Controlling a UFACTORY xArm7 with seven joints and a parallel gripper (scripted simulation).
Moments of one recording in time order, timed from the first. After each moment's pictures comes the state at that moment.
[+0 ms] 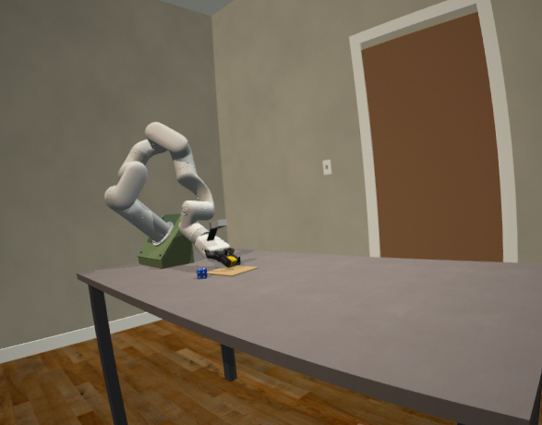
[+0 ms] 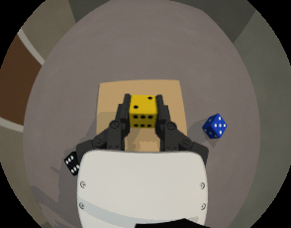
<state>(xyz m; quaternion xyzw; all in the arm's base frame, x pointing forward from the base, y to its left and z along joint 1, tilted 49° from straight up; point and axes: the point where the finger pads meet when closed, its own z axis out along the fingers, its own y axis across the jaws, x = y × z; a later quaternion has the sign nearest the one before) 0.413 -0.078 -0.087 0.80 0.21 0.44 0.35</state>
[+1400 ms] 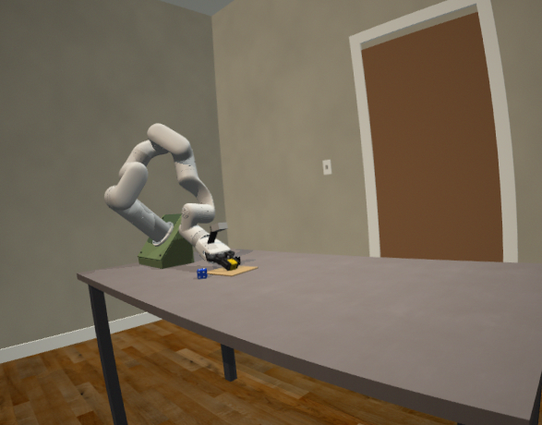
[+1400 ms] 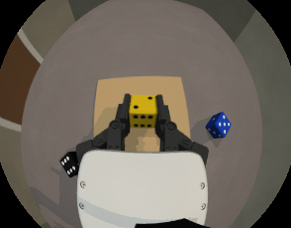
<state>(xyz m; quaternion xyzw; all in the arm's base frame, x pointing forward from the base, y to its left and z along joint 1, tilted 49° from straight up) 0.412 -0.086 -0.094 0.80 0.21 0.44 0.35</state>
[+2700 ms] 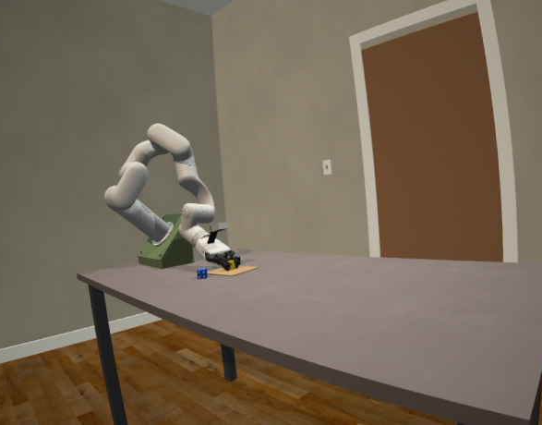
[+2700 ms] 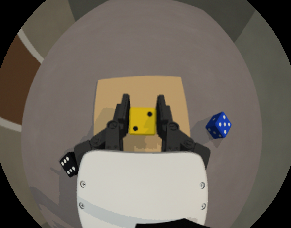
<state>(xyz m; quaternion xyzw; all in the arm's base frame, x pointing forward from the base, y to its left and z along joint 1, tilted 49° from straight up) 0.412 -0.086 -0.094 0.80 0.21 0.44 0.35</state>
